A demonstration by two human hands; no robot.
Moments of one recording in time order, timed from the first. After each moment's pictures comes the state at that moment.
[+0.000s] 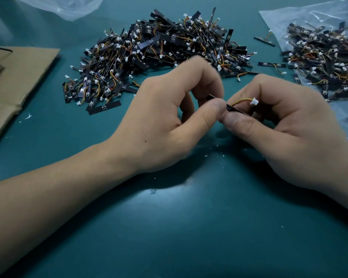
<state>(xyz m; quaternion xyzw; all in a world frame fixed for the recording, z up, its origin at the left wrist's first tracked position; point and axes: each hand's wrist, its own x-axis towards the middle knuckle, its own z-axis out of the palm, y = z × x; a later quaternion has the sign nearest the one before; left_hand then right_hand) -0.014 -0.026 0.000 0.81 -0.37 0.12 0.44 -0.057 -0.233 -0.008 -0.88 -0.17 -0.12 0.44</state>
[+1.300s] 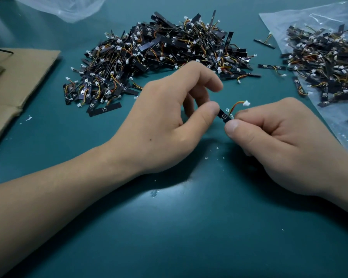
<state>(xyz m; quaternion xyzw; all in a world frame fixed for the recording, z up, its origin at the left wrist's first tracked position) -0.011 -0.028 -0.003 0.83 -0.33 0.09 0.44 -0.058 -0.230 -0.006 -0.91 -0.20 -0.06 0.37</state>
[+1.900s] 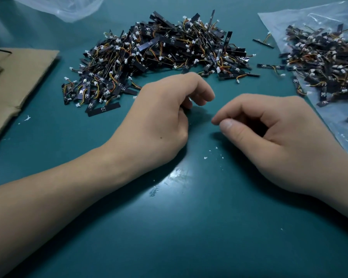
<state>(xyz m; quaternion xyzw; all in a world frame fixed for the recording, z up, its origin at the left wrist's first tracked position) -0.006 -0.027 -0.009 0.87 -0.28 0.09 0.38 -0.057 -0.231 -0.012 -0.91 -0.18 -0.11 0.36</state>
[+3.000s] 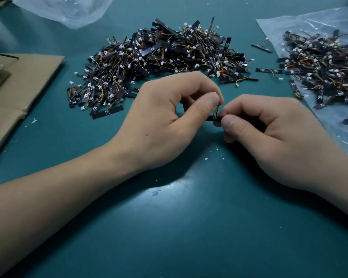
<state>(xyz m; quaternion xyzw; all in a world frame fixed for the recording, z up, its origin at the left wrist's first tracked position) -0.009 -0.028 -0.001 0.82 -0.33 0.10 0.46 -0.057 -0.227 -0.005 -0.91 -0.16 -0.09 0.38</state>
